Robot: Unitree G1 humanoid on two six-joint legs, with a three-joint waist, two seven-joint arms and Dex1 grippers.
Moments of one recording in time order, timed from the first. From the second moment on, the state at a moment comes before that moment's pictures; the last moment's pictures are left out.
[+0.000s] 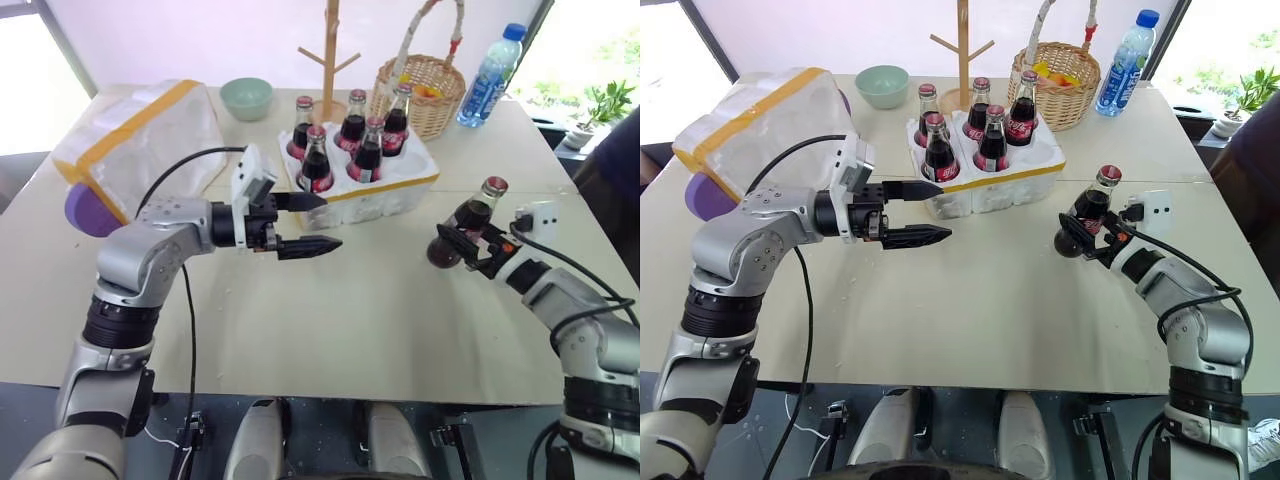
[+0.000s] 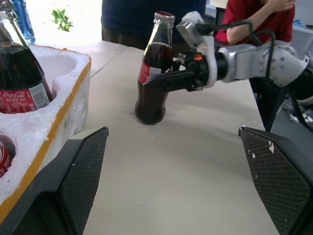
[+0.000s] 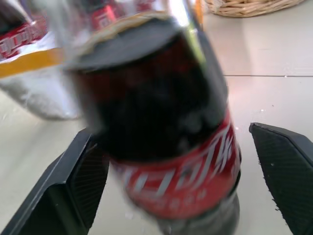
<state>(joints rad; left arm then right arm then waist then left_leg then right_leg) -0.68 0.54 -0.06 -0.17 -0.60 0.76 -1.03 -0.28 -0.51 -0.34 -0.05 0.59 0.63 0.51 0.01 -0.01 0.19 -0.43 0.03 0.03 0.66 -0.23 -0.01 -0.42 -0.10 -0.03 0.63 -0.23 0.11</state>
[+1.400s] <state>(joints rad) -0.62 0.60 0.04 -0.20 -0.62 0.73 -0.88 -1.19 -0.43 -0.07 1.04 0.14 0.21 0.69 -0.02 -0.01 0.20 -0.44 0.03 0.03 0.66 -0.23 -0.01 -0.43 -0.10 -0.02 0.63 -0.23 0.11</state>
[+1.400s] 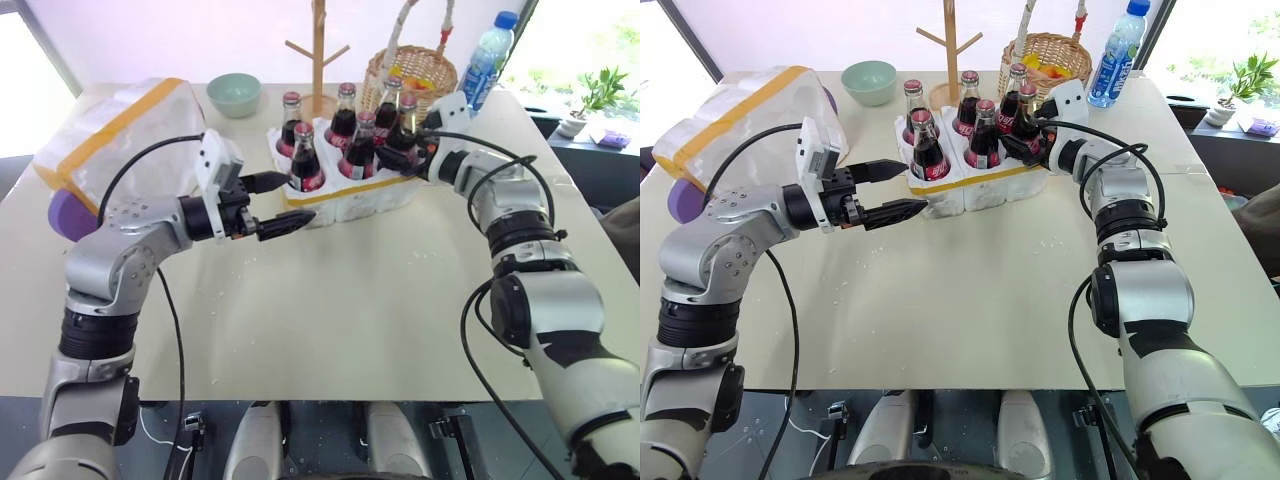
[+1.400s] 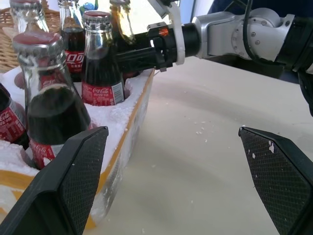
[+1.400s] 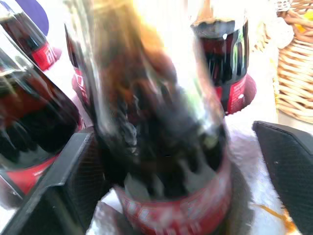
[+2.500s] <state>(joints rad) -0.42 1.36 0.33 0.52 -0.26 0.57 -1.20 -0.97 -0.96 -0.26 -0.16 0.91 1.07 1.09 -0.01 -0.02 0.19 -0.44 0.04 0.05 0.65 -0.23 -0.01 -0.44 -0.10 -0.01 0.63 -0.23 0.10</state>
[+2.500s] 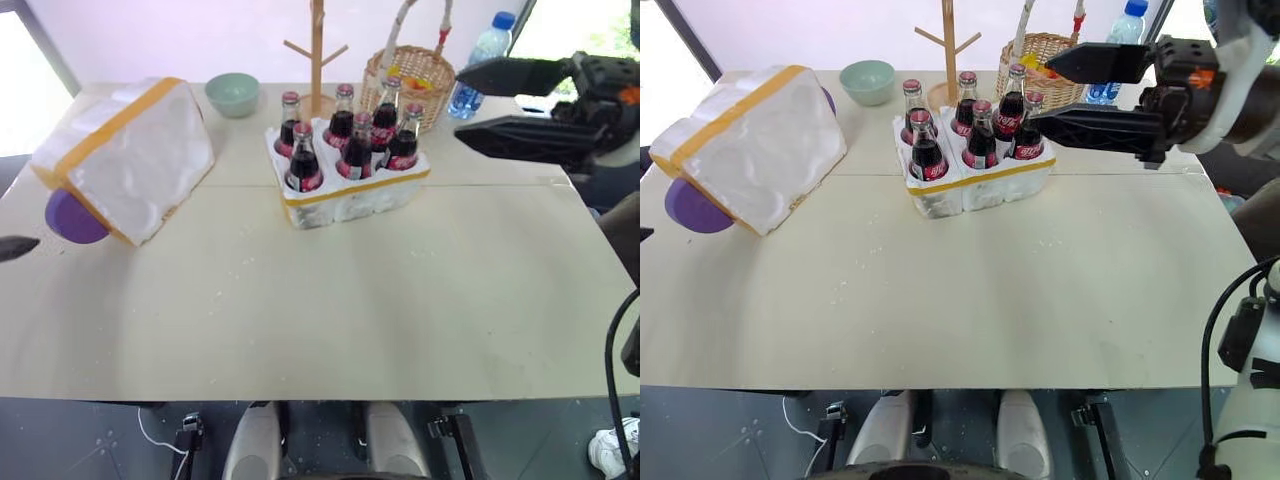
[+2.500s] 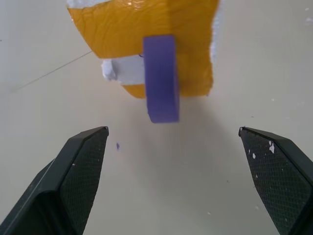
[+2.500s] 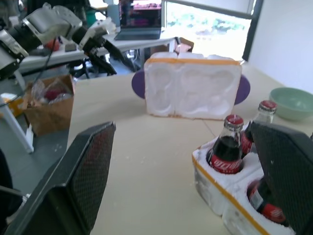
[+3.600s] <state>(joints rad) -1.27 1.06 -0.16 1.28 0.22 0.29 -1.14 -0.66 -1.06 -0.36 -0.32 0.94 1.01 0.93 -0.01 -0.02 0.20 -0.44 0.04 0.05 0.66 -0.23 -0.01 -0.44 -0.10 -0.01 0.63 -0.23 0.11</state>
